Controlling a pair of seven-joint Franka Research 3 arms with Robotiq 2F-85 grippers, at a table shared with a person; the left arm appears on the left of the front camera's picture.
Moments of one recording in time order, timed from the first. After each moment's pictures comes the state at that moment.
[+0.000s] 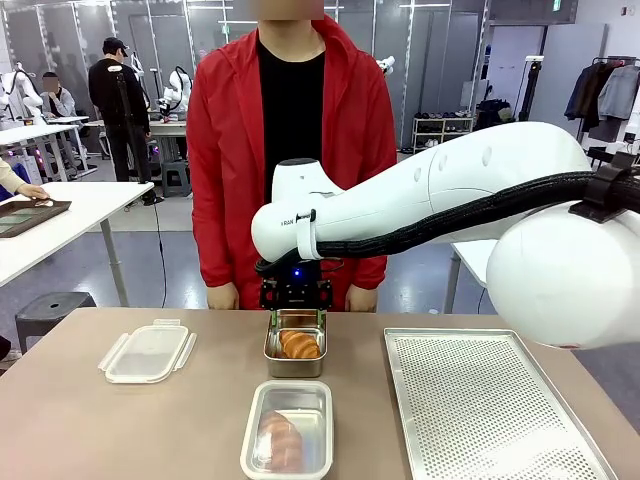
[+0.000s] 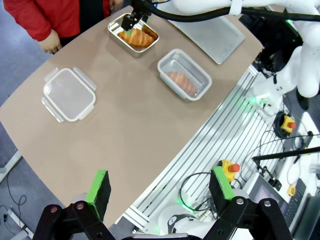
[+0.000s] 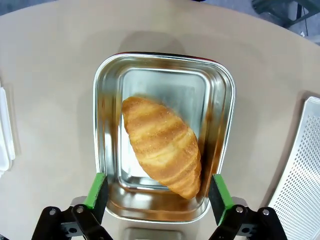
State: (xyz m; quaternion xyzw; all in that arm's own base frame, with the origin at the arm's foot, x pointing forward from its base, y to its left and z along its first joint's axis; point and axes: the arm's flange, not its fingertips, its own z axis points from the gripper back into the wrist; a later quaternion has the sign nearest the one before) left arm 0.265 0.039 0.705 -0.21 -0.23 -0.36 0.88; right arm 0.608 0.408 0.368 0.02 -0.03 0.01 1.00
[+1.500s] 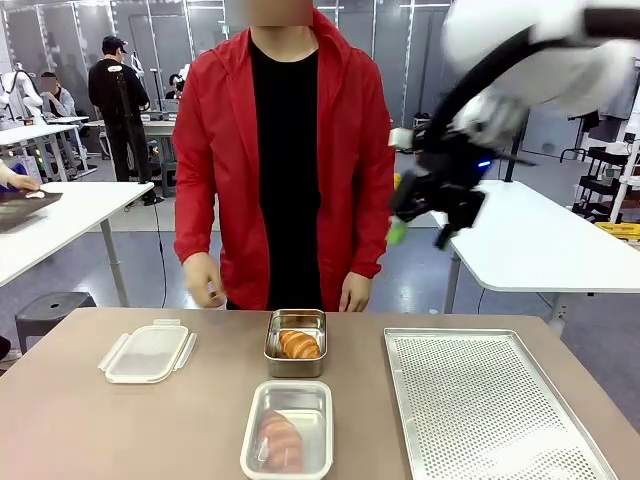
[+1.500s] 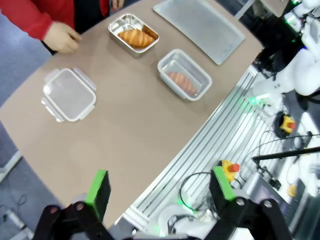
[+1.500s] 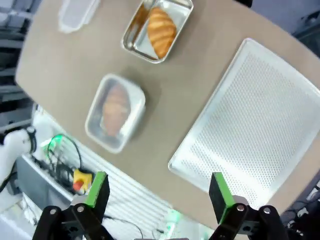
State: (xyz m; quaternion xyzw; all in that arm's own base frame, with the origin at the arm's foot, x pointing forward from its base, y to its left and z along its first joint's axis) left arm 0.265 0.039 0.705 -0.21 -0.23 -0.36 0.88; right arm 0.446 0.155 0.607 0.18 -0.05 0.21 0.96
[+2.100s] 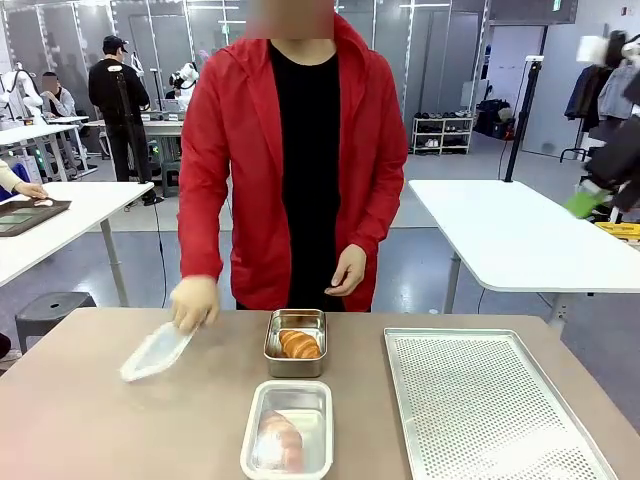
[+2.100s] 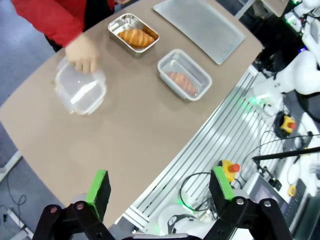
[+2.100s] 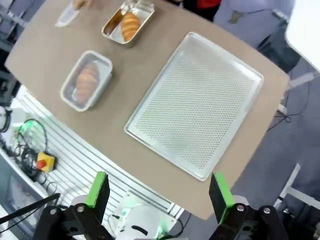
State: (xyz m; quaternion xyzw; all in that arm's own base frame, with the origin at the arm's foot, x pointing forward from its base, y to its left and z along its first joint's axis) left arm 0.265 0.039 0.705 -0.21 -0.23 -0.36 0.88; right arm 0.286 0.009 0.690 0.11 -0.20 0.23 0.95
